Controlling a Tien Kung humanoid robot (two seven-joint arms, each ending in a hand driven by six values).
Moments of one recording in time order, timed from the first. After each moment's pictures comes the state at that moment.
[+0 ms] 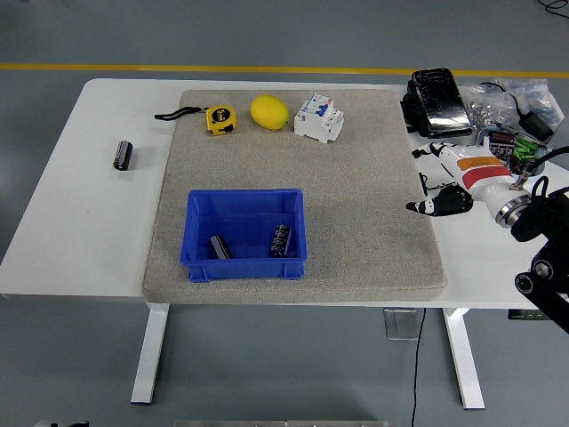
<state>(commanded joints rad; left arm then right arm) -0.21 0.15 -0.26 -0.22 0.44 0.24 0.13 0.55 -0.48 0.73 1.21 -1.91 -0.25 -0.08</state>
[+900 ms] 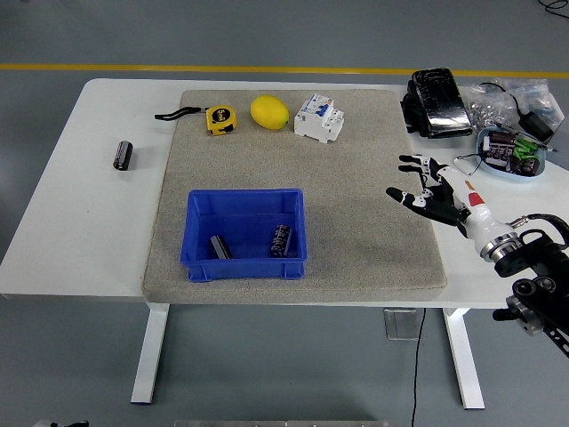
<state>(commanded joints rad) -0.22 0.15 -0.26 -0.22 0.44 0.24 0.13 0.43 -0.41 0.74 1.19 -0.89 -0.25 0.24</state>
